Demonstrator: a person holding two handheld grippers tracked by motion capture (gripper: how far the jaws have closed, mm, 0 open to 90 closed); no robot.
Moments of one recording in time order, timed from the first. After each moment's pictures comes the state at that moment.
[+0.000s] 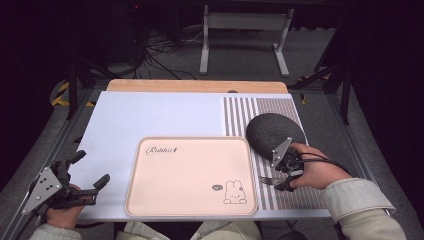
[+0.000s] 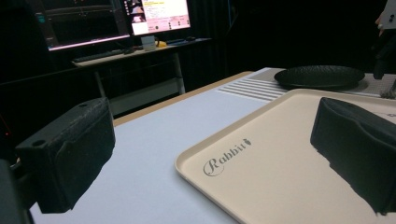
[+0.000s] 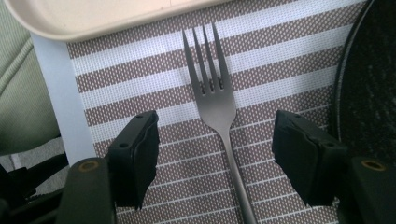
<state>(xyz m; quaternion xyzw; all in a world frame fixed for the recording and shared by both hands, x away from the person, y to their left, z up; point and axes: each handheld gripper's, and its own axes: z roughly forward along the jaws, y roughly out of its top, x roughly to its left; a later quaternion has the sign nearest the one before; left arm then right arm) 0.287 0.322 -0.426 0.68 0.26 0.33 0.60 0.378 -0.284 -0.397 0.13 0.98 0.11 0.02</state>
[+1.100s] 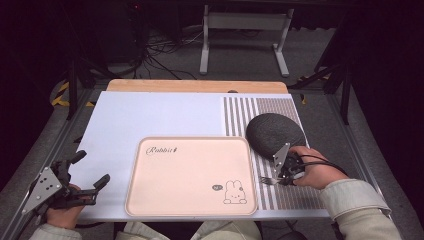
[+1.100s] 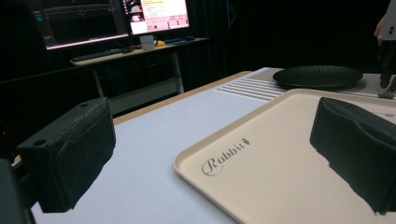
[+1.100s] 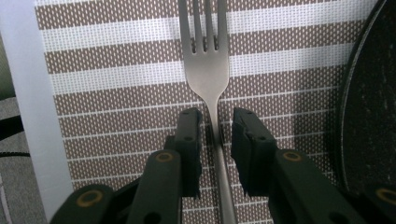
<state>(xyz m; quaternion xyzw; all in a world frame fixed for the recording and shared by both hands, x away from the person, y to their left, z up) 0.287 0.323 -0.426 0.68 0.26 0.33 0.60 0.383 -0.293 -0.410 0.06 1.00 0.06 0.03</state>
